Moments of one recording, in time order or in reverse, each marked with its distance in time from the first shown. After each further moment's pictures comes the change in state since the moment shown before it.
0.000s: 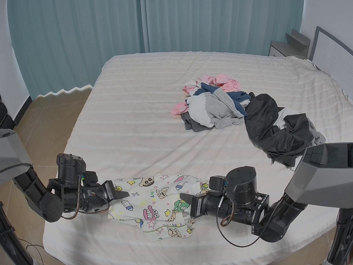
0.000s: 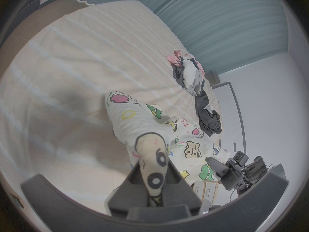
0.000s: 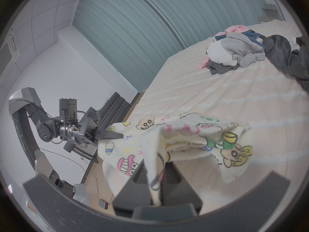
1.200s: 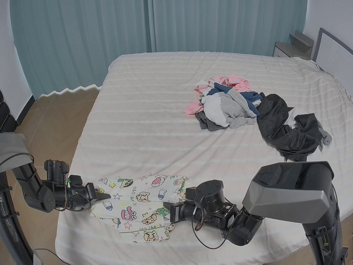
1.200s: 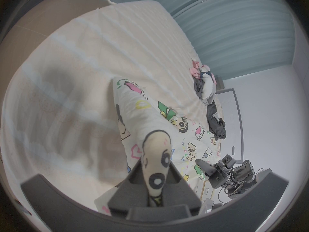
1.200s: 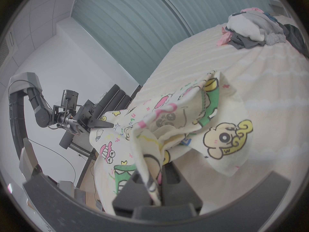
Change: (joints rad) left arm 0.294 0.186 -0.040 0.000 -0.232 0.176; right arm 0.037 0.278 -0.240 0.006 -0.010 -0.004
